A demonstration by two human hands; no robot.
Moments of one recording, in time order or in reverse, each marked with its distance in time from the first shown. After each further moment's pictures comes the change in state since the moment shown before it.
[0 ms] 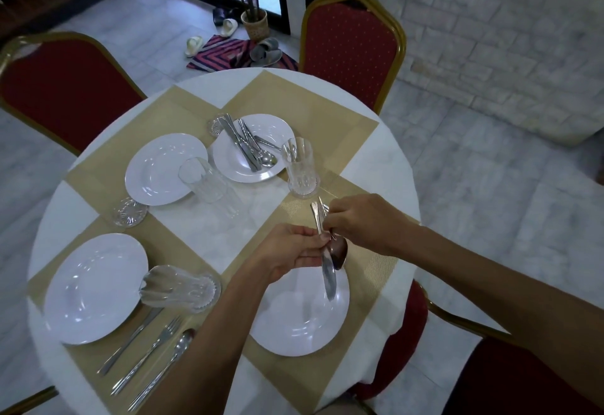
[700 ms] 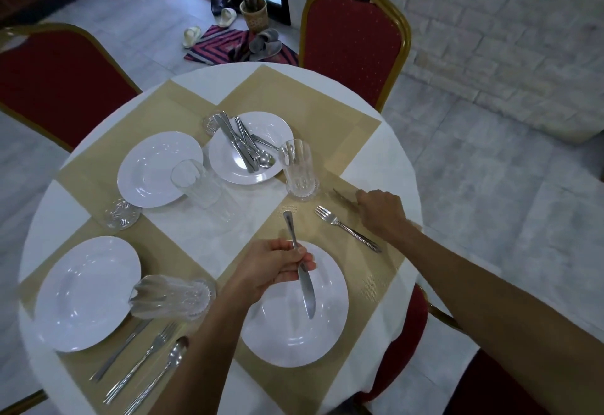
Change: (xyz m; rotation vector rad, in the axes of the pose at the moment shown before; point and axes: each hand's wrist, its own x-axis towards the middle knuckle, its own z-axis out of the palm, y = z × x) left_hand 0.000 -0.016 -0.024 0.007 0.174 -0.002; right_hand 0.003 0.082 0.101 -0.100 -0.238 0.703
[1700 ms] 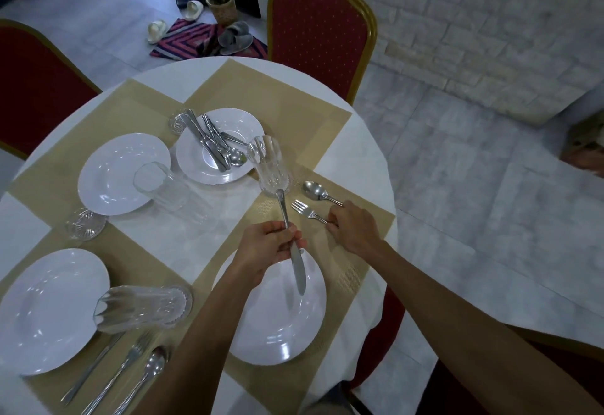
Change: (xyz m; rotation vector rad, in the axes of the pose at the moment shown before) left_hand 0.035 0.003 0.034 -0.092 0.034 0.070; right_hand -0.042 -0.011 0.025 0.353 0.030 0.081
